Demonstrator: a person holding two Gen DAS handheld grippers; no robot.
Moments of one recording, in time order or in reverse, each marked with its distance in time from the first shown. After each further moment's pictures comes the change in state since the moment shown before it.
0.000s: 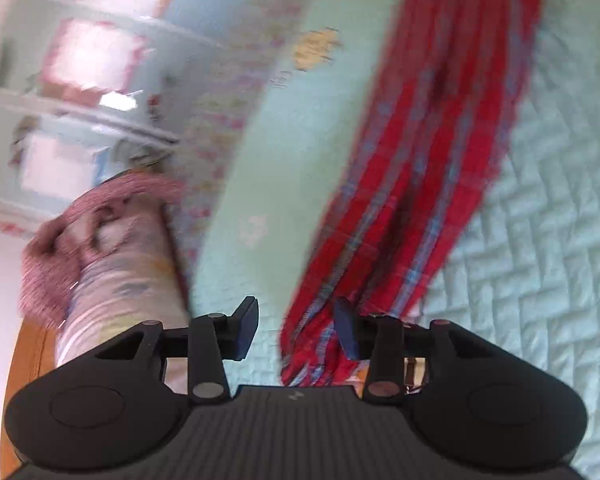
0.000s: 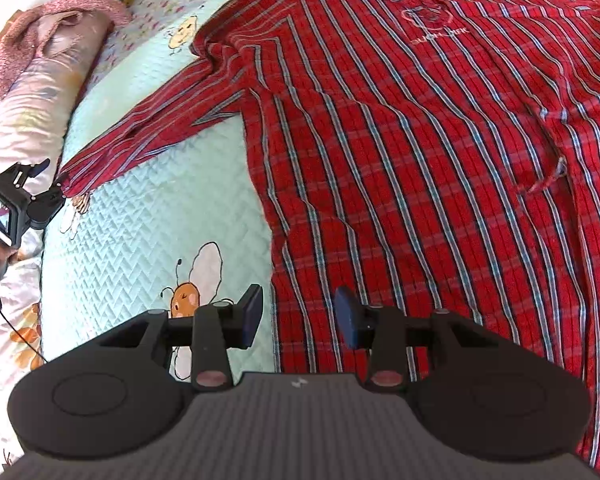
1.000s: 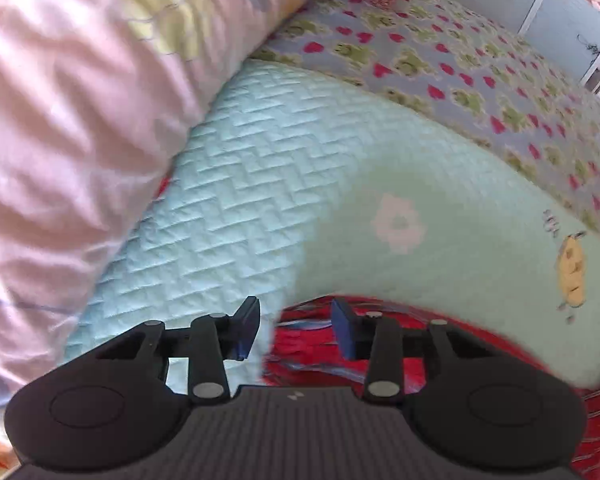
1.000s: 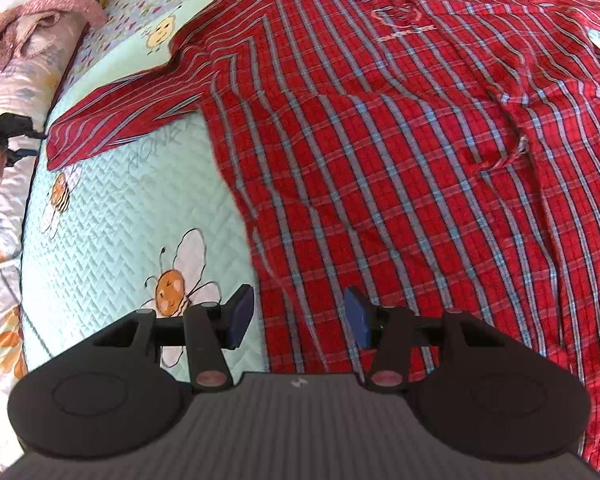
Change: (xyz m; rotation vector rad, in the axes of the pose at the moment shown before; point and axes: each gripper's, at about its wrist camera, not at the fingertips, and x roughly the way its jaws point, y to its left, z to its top) left arm 0.131 0.184 -0.075 -1.424 0.424 -0.280; right arm -0.018 0.006 -0.012 0.005 -0.003 -0.084
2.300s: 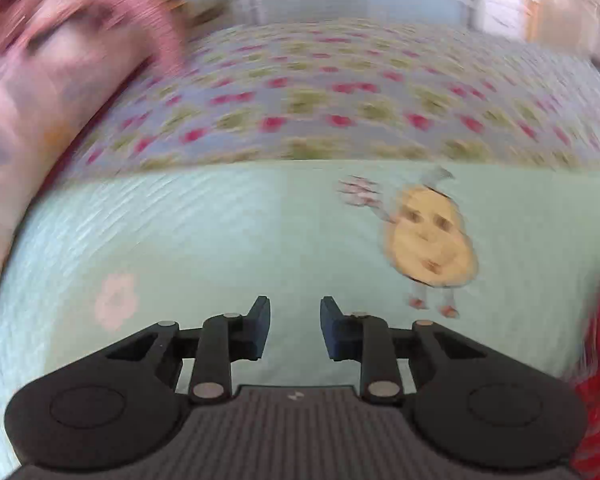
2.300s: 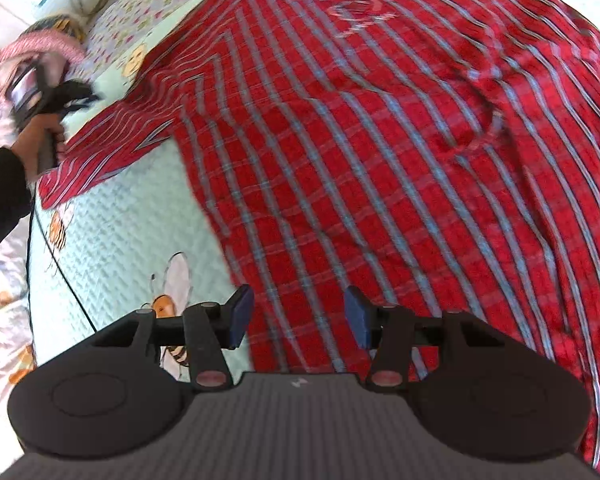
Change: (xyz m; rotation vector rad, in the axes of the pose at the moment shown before) left arm 0.038 -0.220 -0.028 0.366 -0.244 -0.116; right arm 0.001 -0.047 0.005 0.165 -0.020 0.028
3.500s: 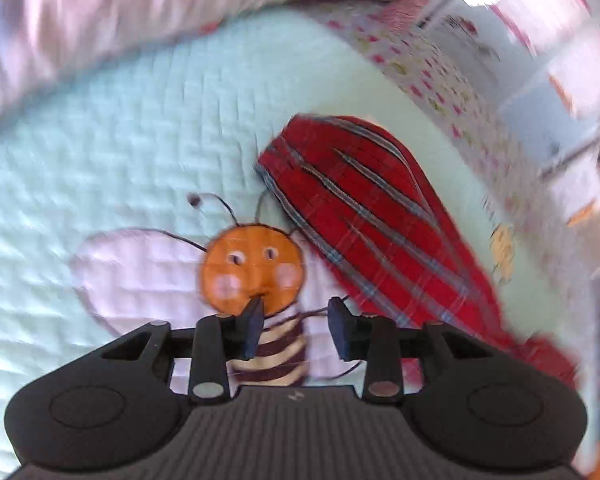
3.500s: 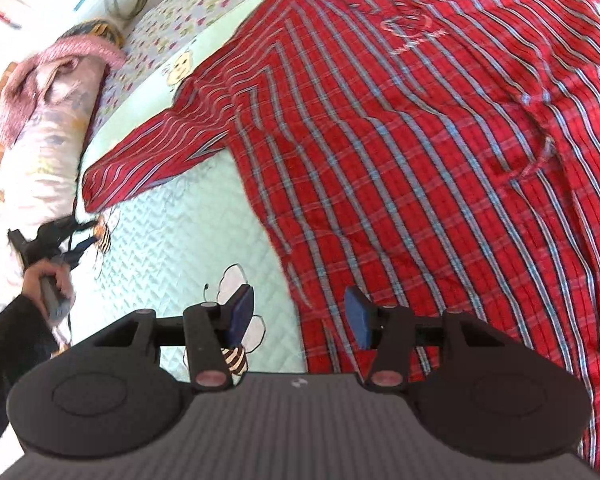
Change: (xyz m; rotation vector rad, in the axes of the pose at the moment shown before) left arm -0.080 0.202 -0.191 -0.860 0.084 -0.202; right arm -0.009 0.035 0.013 -0.076 -0.001 0.120
